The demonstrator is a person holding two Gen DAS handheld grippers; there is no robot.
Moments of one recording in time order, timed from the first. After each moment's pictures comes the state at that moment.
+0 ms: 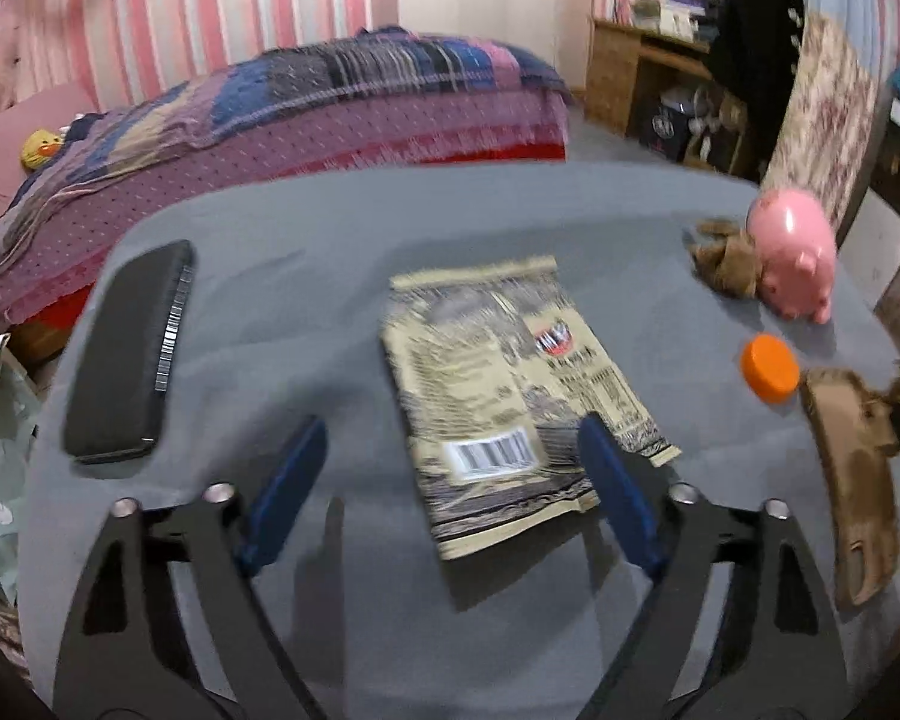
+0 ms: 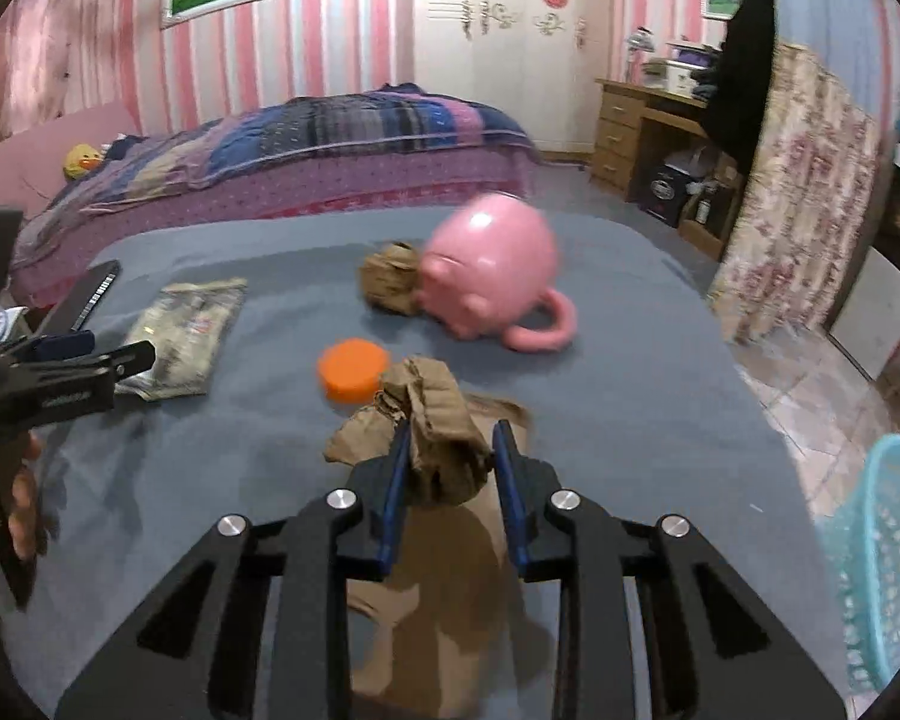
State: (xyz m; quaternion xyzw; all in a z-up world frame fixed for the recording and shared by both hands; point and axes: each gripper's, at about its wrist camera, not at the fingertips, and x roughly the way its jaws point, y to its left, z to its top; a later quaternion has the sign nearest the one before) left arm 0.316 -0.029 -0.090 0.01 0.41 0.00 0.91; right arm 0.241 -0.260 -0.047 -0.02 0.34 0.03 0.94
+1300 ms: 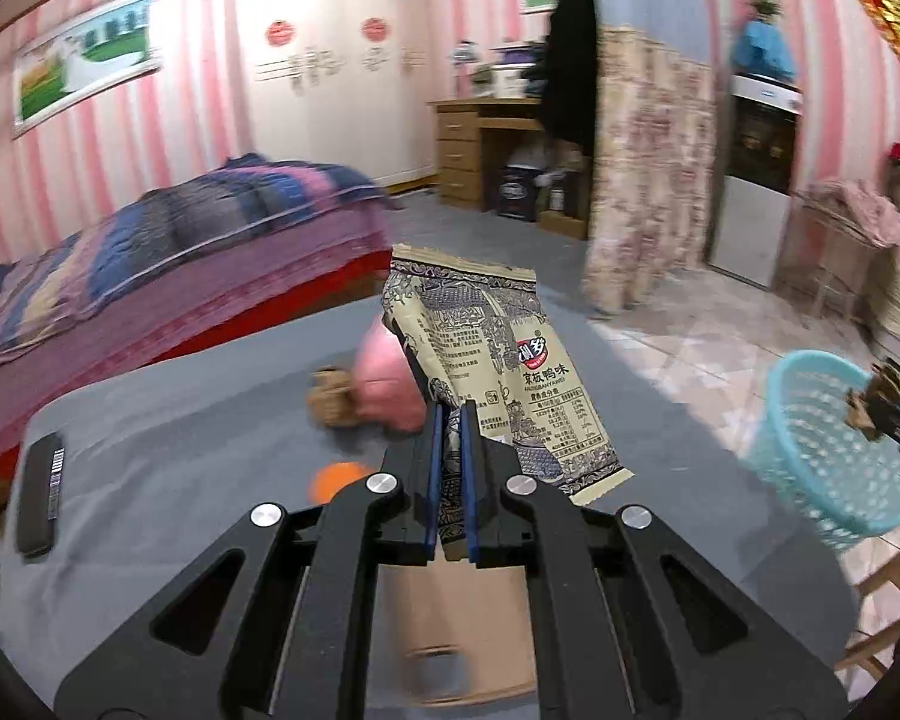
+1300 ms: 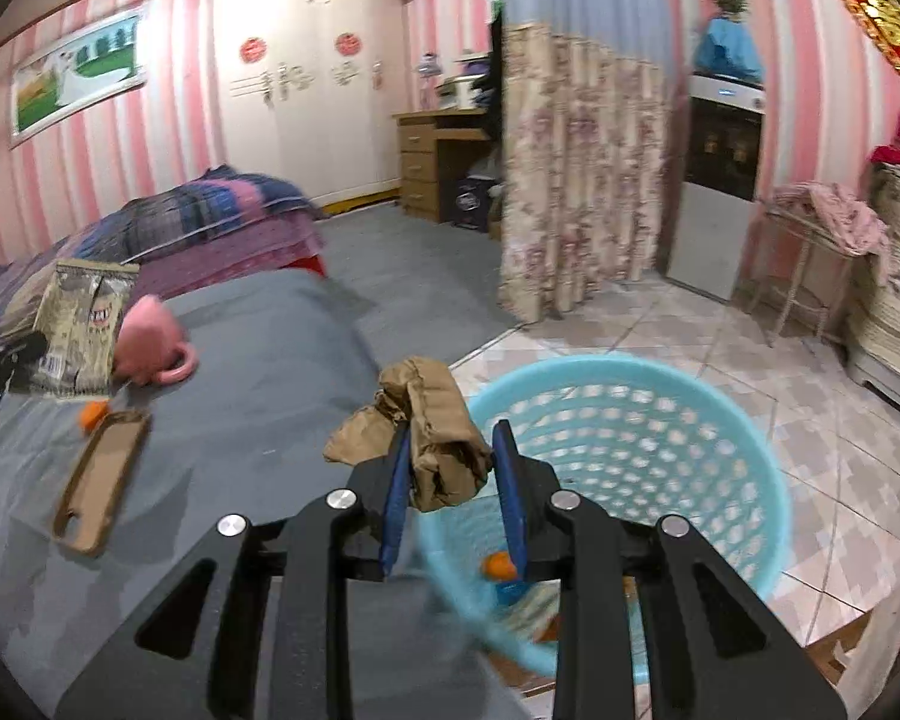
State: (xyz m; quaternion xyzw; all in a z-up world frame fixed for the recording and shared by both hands) left arm 0.239 -0.265 0.003 0.08 0.28 -0.15 0.94; right arm 0.135 -0.500 -0.010 0.06 0.28 -0.16 0.95
